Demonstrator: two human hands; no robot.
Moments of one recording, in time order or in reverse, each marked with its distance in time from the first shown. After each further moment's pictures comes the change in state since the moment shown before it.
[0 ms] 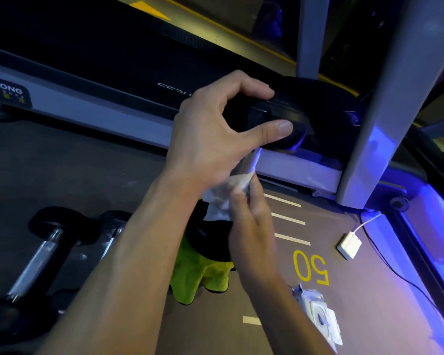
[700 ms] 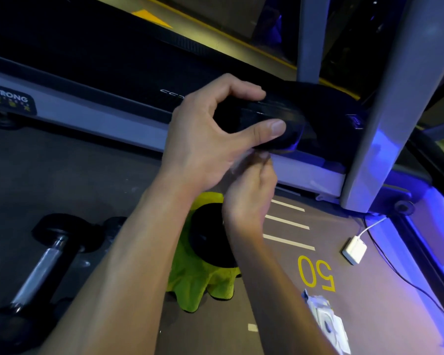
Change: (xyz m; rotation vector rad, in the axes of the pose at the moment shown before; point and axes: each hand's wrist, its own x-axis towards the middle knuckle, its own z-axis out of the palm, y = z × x) left_hand 0.003 -0.007 -0.011 -0.046 0.033 0.011; right_hand 0.049 -0.033 0.038 0.110 0.432 0.036
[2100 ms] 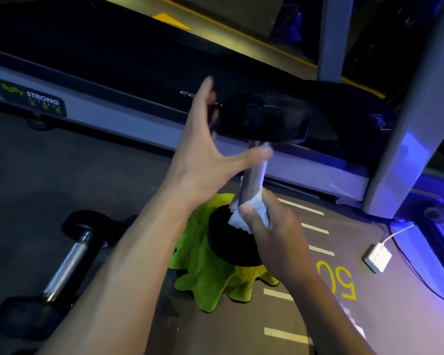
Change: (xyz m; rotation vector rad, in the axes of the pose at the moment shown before) left_hand -0.020 -0.028 -0.023 0.046 -0.018 -0.294; right_hand -0.008 0.032 -0.069 -0.601 -0.592 -0.255
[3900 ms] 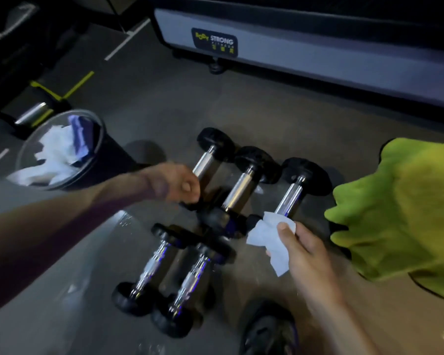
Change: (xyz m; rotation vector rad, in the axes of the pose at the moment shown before) left_hand -0.136 -0.089 -0.301 1.143 -0.684 -0.825; right_hand -0.102 -0.026 0.201 0.626 -0.559 0.546
